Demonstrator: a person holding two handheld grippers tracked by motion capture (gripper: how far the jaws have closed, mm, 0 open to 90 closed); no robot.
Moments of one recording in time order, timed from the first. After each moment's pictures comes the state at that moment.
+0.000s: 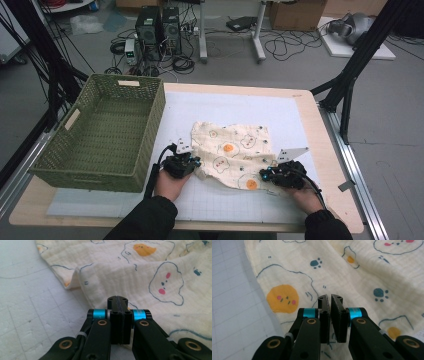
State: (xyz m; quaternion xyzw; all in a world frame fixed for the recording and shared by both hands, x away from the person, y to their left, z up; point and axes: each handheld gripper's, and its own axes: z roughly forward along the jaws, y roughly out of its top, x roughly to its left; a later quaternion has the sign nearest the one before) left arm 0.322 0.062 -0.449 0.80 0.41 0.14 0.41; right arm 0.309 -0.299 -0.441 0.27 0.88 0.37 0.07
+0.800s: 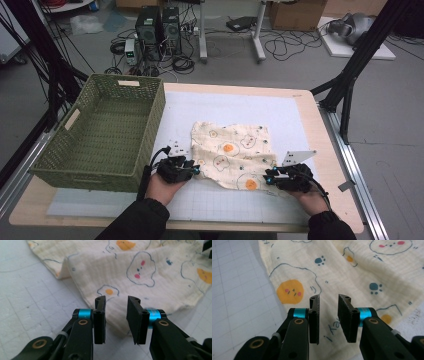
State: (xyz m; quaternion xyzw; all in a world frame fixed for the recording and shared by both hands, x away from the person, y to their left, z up) left arm 0.301 0.076 -0.437 0.82 0.38 0.10 0.42; right arm 0.296 -0.310 -0.433 0.27 0.88 0.38 0.08
